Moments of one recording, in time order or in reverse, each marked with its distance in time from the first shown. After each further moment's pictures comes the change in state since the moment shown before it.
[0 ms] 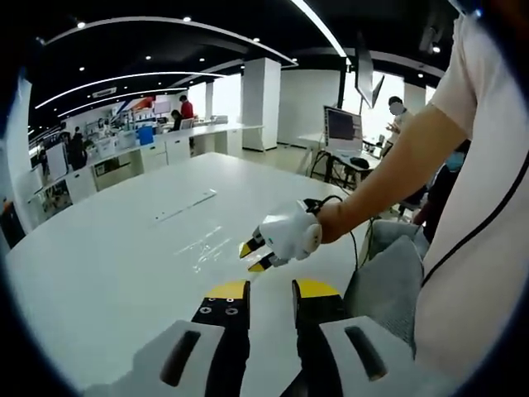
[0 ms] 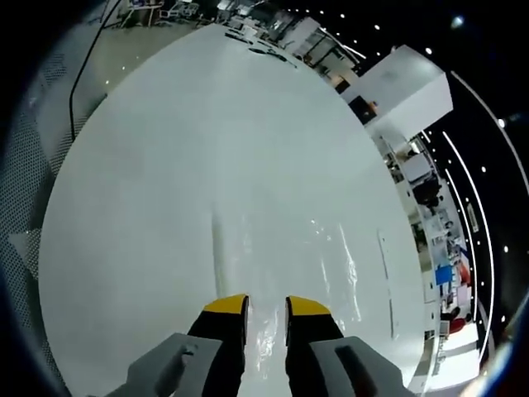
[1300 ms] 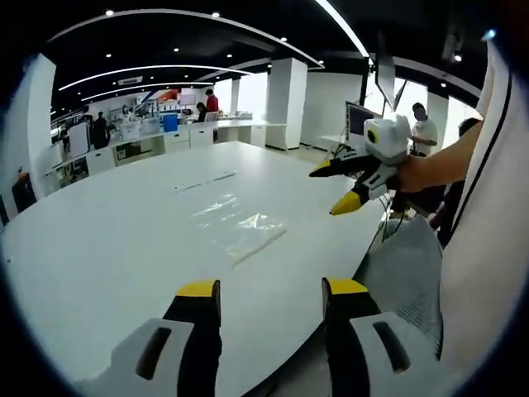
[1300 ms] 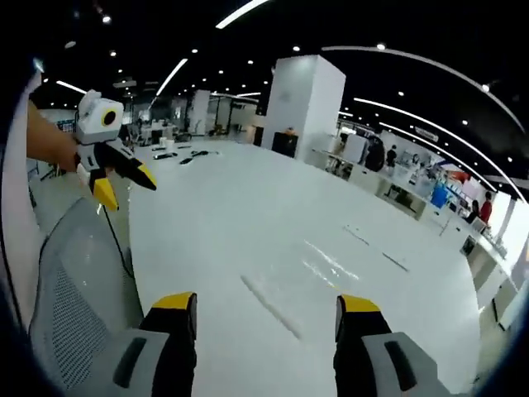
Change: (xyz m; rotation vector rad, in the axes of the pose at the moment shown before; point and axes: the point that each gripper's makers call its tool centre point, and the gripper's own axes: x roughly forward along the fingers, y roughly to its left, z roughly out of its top) left arm -0.014 0.005 -0.083 -0.098 -0.005 0.107; right arm -0.165 0.022 -0.002 0.668 -0.404 -0.074
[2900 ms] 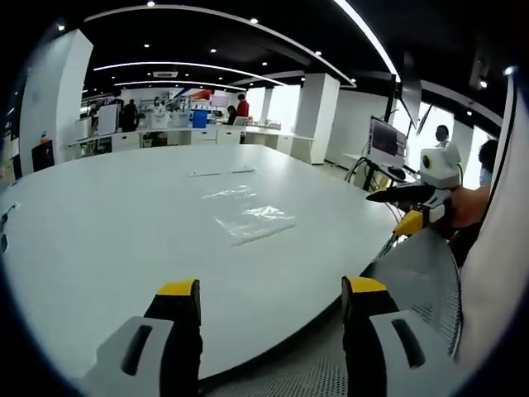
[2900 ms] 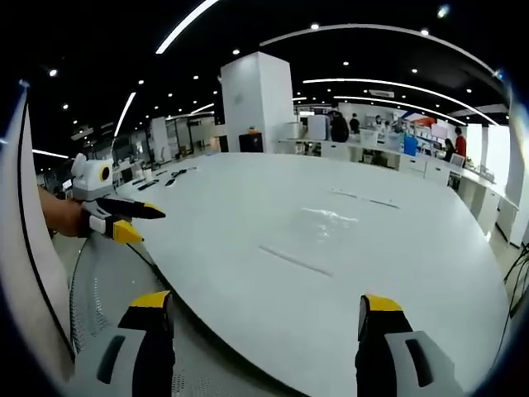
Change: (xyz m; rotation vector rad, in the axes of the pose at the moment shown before) left arm 0.001 -0.002 -0.040 -0.143 -0.082 0.108; right arm -0.045 0.048 -0.049 0.258 0.008 -0.057
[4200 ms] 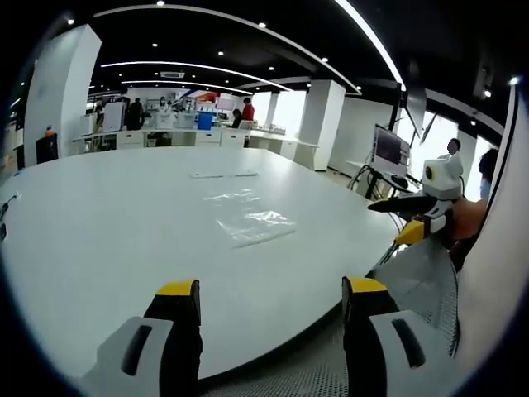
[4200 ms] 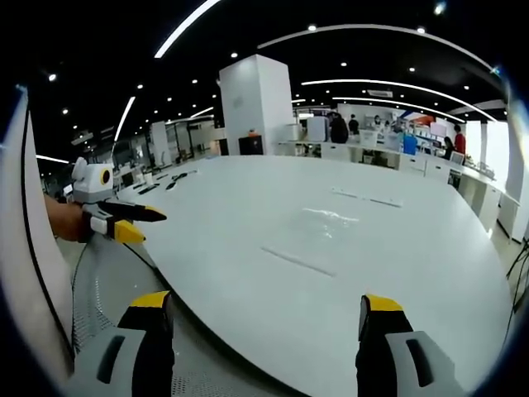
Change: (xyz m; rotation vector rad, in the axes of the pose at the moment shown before) left arm 0.002 -0.009 0.005 -0.039 -0.026 0.010; right arm 0.002 -0.002 -0.003 0.016 -0.014 0.009
